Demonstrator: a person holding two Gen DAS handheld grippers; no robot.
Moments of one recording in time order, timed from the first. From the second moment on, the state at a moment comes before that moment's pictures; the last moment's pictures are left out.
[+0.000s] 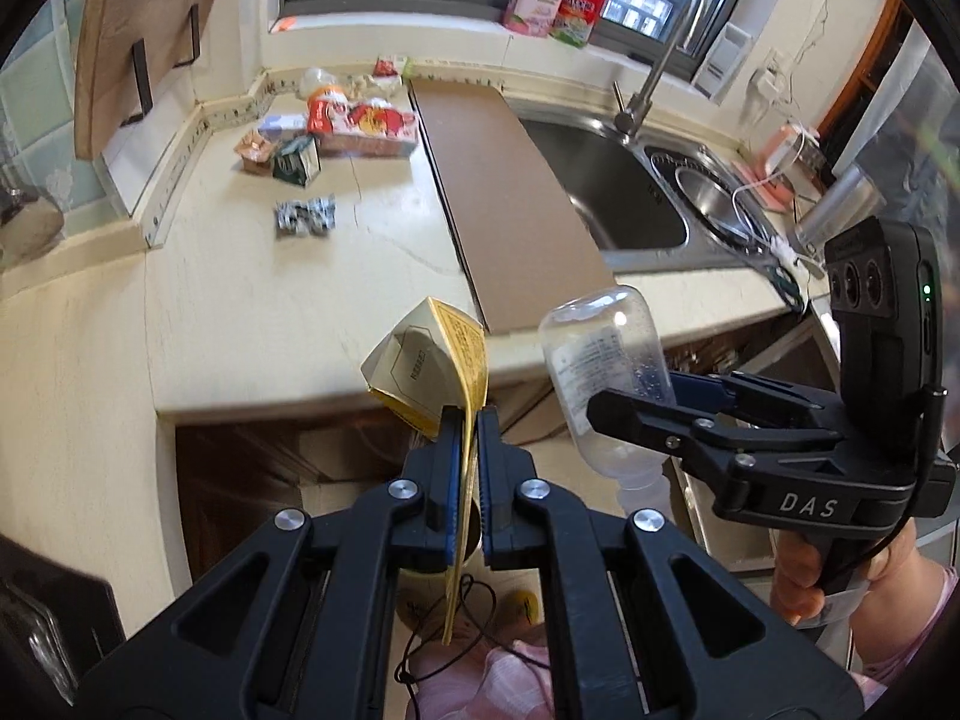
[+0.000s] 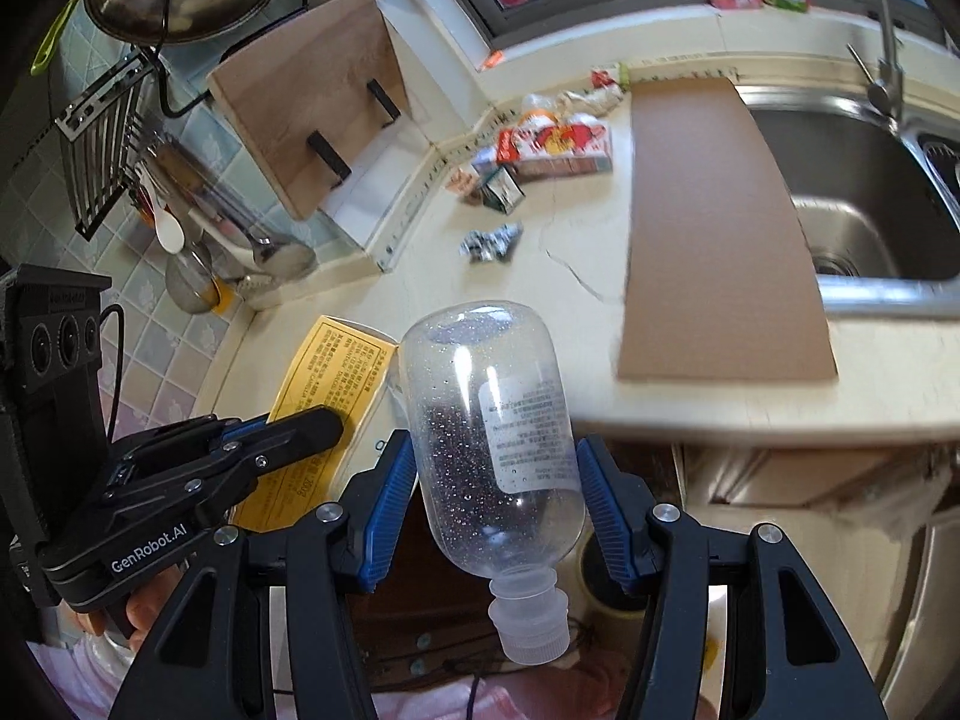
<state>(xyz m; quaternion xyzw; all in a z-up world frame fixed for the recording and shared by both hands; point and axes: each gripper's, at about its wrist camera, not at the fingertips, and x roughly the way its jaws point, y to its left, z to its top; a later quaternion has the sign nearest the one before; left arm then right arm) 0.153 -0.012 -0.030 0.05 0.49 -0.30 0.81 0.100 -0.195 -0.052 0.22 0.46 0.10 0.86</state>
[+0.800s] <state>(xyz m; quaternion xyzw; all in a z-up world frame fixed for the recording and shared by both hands) 0.092 -0.022 -0.261 0.04 0.59 -0.20 0.78 0.012 -0.216 -0.286 0.24 0.57 0.06 0.78</state>
